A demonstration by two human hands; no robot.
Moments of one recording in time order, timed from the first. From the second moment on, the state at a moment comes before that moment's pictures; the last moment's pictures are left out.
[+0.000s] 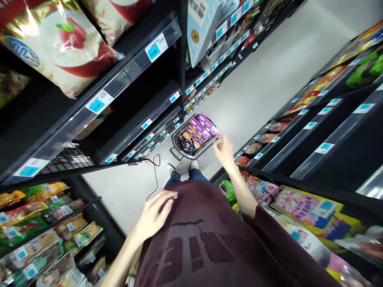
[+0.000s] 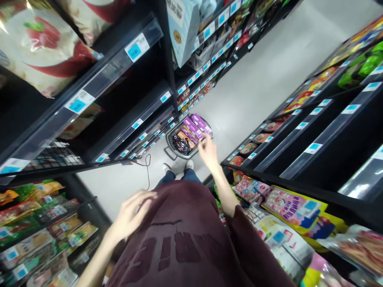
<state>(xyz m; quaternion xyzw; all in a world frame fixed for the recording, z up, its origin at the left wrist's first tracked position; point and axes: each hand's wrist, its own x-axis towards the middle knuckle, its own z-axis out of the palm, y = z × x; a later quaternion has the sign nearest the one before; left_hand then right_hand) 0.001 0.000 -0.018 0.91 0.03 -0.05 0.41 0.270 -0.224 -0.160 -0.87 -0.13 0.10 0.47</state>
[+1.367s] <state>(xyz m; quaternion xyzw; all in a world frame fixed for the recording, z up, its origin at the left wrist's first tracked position) -0.012 0.008 -0.527 0.64 0.51 -0.55 0.18 0.215 -0.146 -0.649 -0.83 -0.07 0.48 0.27</state>
